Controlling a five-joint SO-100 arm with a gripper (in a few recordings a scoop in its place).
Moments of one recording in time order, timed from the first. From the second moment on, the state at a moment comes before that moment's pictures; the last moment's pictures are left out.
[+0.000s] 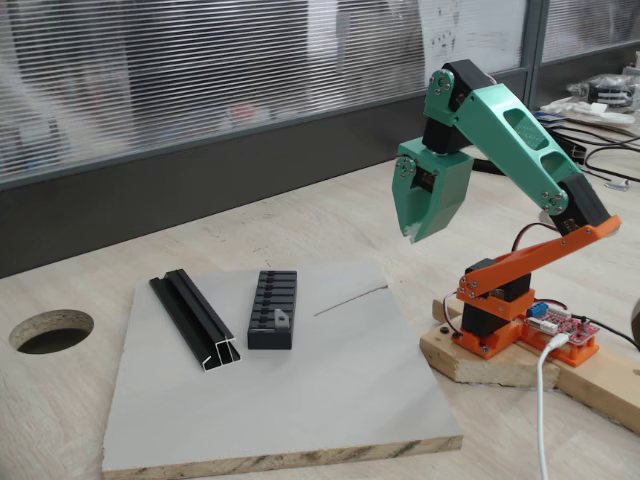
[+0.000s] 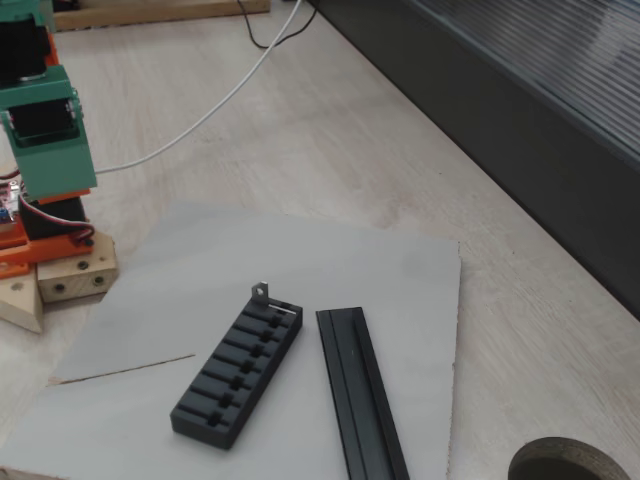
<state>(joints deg) 33.8 135.2 103.1 110.8 98.6</state>
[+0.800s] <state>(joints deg) 33.8 135.2 103.1 110.8 98.6</state>
